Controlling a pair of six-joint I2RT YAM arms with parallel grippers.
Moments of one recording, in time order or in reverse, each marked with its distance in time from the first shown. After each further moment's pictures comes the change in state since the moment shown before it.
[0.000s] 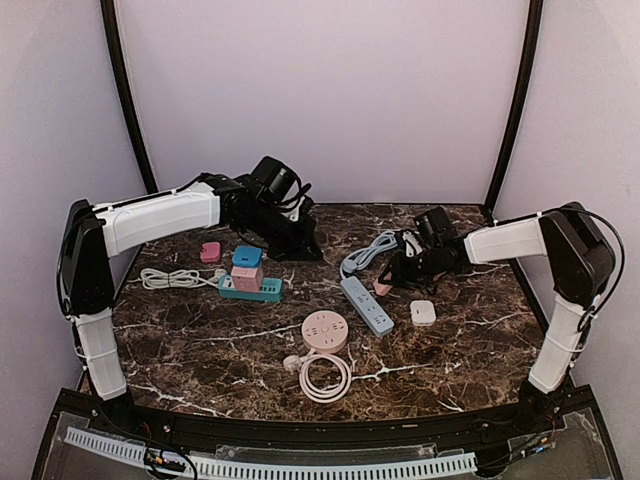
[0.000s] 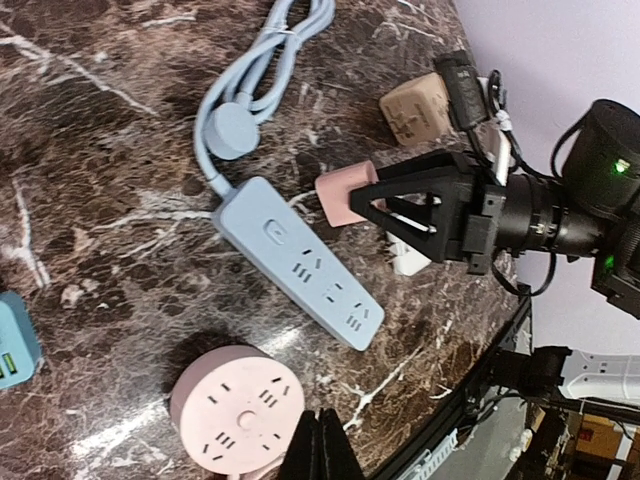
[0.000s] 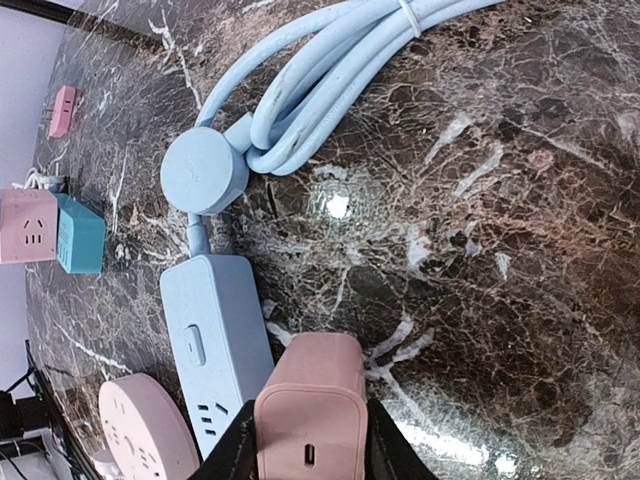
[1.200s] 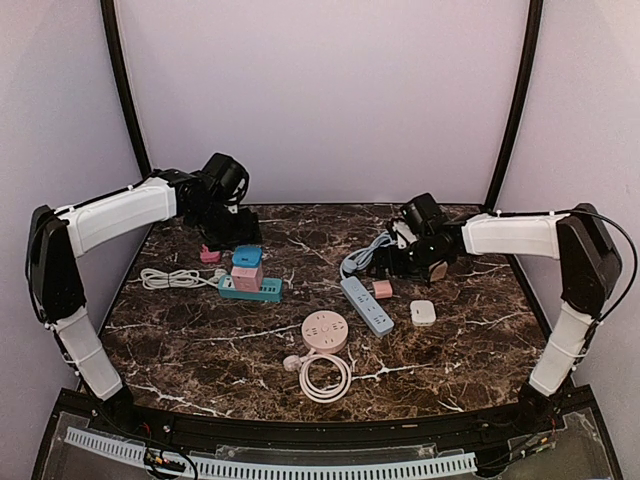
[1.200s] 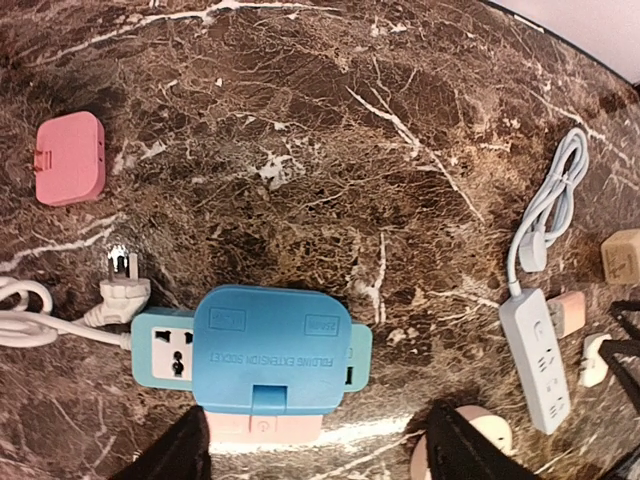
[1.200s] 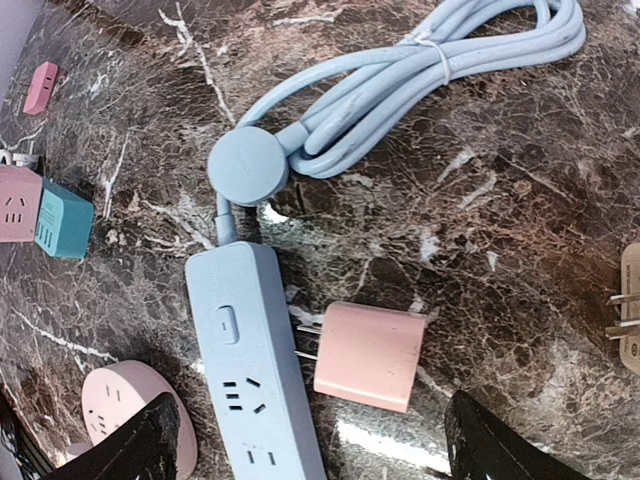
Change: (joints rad) left arm 0.186 -0.182 -0.180 -0.125 -0.426 0.058; right arm 0.099 -0.065 0.113 -0.220 0.207 -0.068
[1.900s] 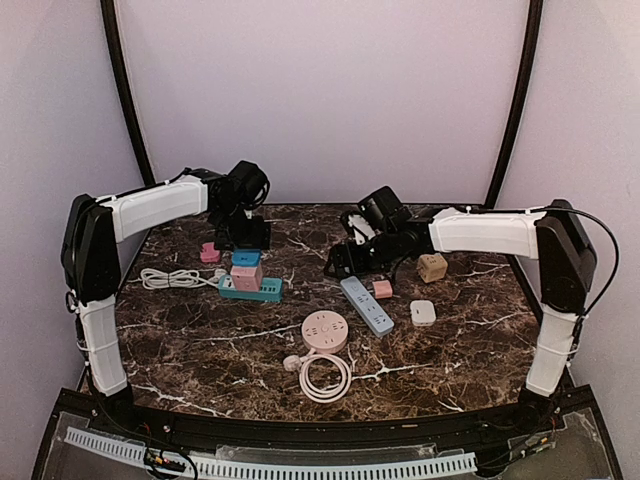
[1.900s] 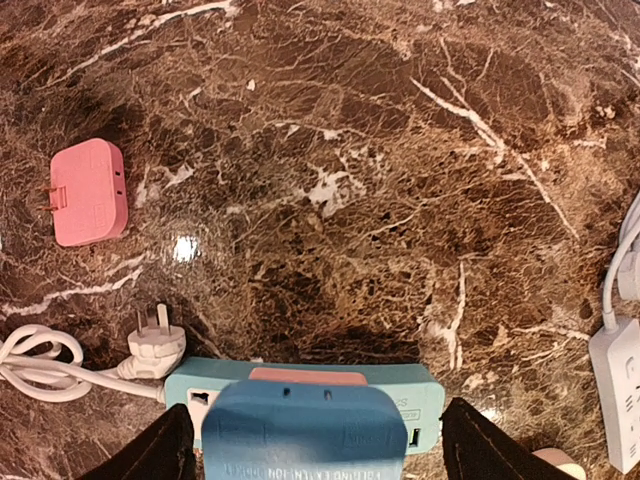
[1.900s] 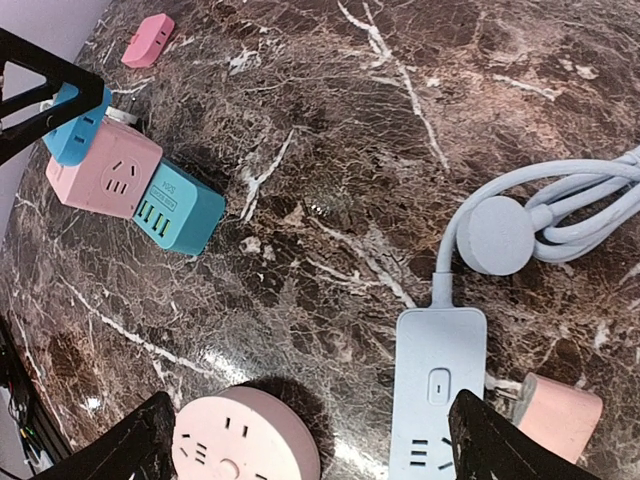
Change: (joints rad) left arm -0.002 0.232 0.190 -0.097 -0.147 0.089; right arm 0.184 0.117 0.224 -0.013 0.010 -0.034
